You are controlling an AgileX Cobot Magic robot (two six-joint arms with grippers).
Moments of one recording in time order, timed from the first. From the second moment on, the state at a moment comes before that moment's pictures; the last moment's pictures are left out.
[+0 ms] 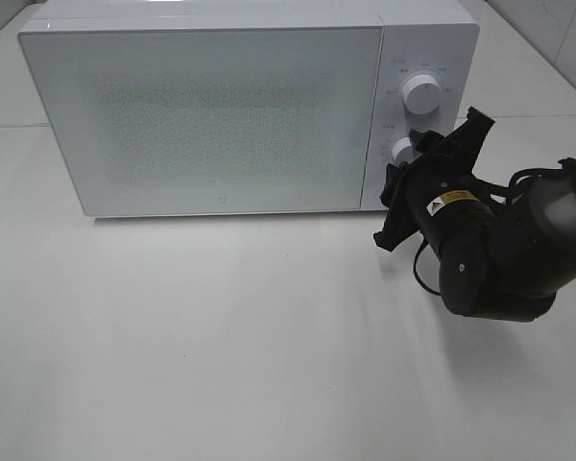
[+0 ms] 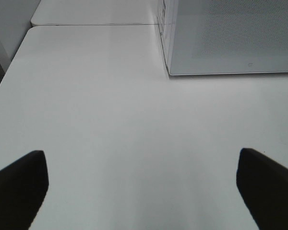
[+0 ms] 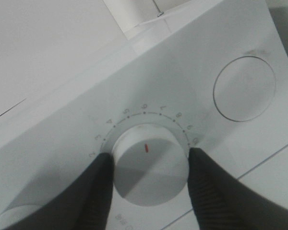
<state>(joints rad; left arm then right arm) -0.05 0.00 -0.51 -0.04 1.07 0.02 0.54 2.07 -0.69 0.51 -1.23 1.91</state>
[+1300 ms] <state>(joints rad) -0.05 0.00 -0.51 -0.04 1.07 0.02 0.54 2.00 -0.58 0.49 -1.21 1.89</state>
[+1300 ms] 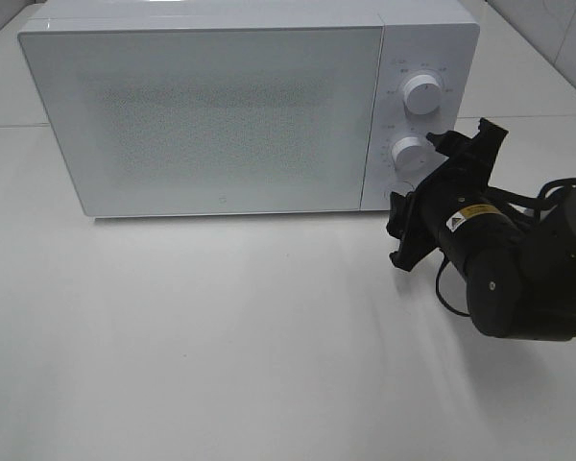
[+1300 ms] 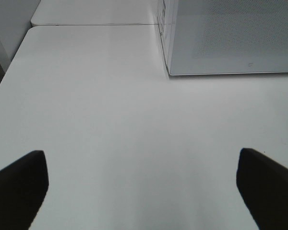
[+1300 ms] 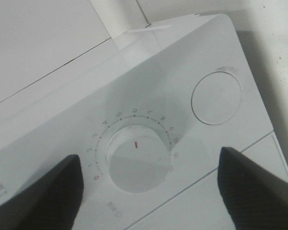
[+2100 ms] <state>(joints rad) -0.05 0.00 -0.51 -0.04 1.07 0.02 0.54 1.34 -0.29 0.48 -1.15 0.78</state>
